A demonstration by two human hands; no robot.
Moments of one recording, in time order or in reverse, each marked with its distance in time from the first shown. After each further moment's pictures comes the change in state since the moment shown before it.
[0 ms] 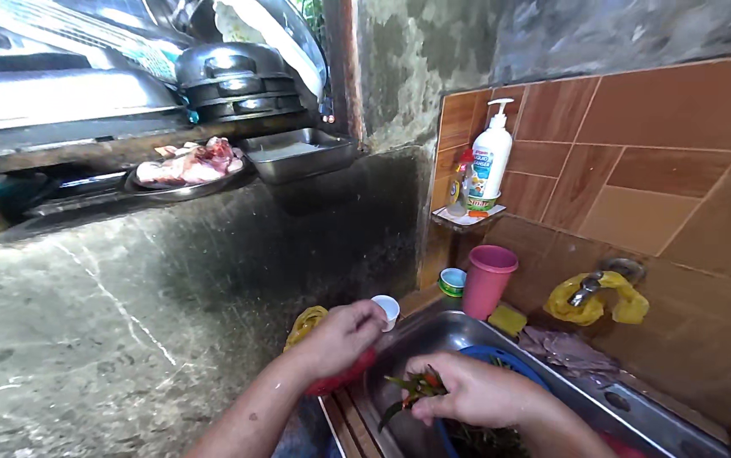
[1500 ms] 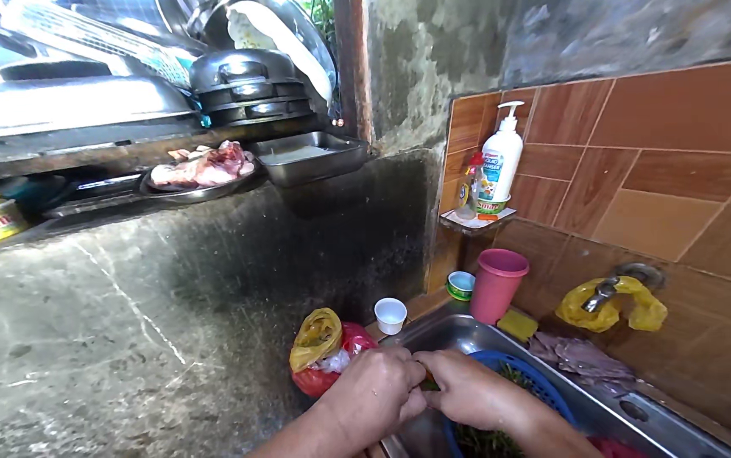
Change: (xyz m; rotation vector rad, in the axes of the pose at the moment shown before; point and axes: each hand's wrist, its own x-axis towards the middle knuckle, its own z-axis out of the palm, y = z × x) left_hand -0.016 0.000 0.055 0.584 0.120 0.440; right_hand 0.018 -0.020 0.008 -0.363 0.100 0.251
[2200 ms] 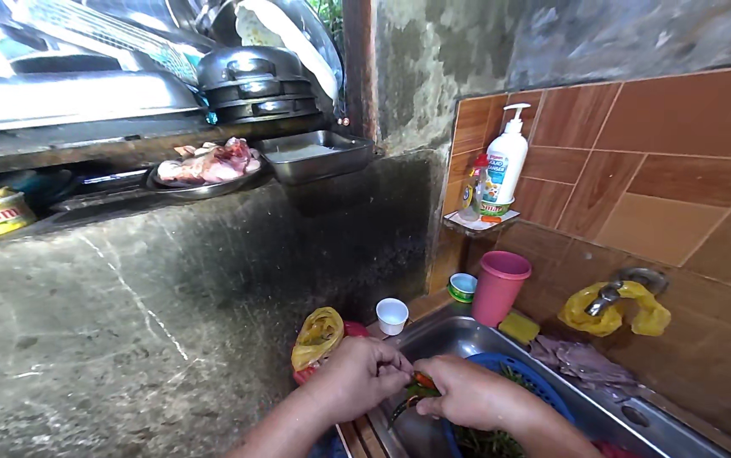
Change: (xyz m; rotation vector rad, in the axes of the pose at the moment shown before) left_hand -0.009 -0.019 -0.027 -0.459 -0.170 -0.377; right_hand 0.005 -0.001 0.000 0.011 -0.136 0.034
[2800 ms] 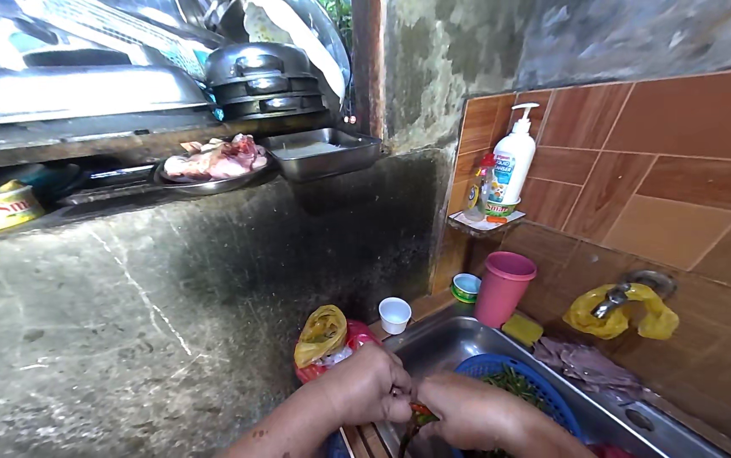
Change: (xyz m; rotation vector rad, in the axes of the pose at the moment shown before) left_hand 0.004 -0.008 0.005 0.194 -0.161 0.341; right_hand 0.002 -0.017 0.011 -0.240 -0.152 -0.083
